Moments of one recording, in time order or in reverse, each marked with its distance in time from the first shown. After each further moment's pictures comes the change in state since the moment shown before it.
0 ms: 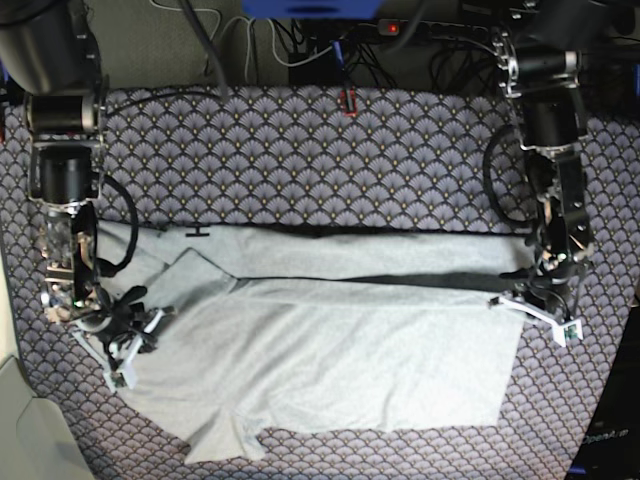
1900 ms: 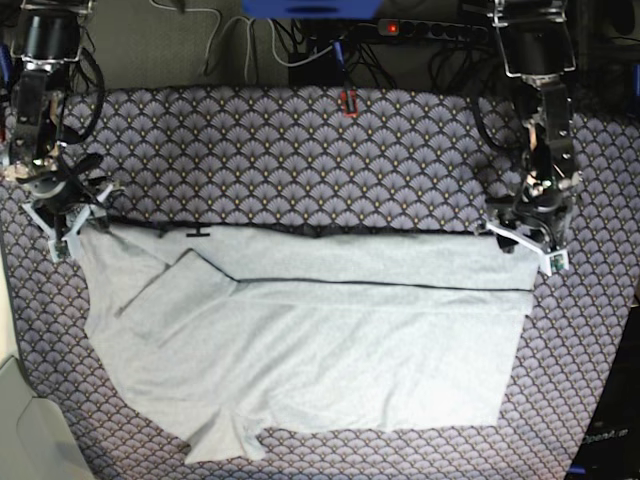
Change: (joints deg) left arm 15.6 1.5 -0.3 8.6 -0.4 0.0 -0.4; right arm -33.5 3.3 17.0 24.8 0.2 0.0 -0.9
